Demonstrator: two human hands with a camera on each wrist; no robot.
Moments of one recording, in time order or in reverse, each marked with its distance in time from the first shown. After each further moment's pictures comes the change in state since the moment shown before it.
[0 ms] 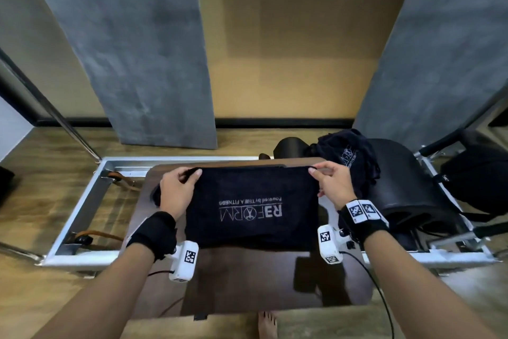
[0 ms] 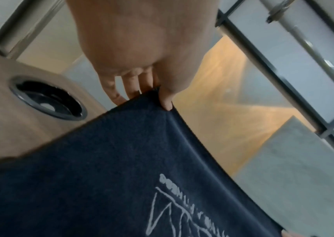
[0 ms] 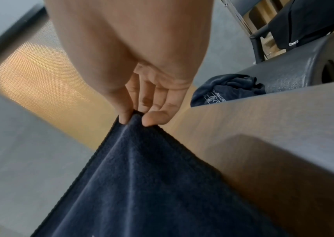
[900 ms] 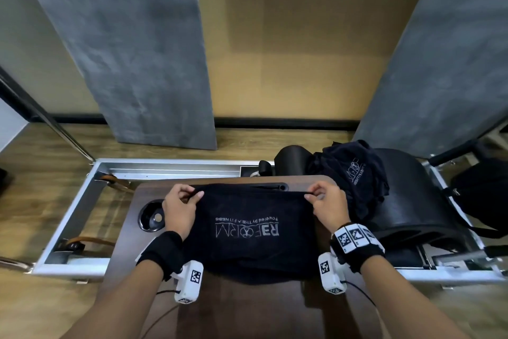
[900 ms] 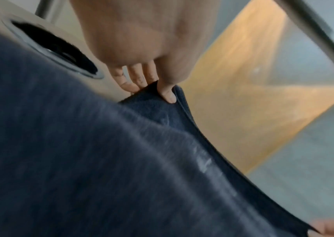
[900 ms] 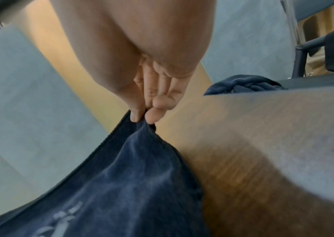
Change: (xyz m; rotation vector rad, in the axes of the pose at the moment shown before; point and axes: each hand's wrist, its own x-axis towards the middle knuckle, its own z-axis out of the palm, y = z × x) left_hand 0.023 -0.022 0.045 0.008 0.075 -0.199; right_hand 0.042 0.022 0.021 -0.418 -0.014 -0.086
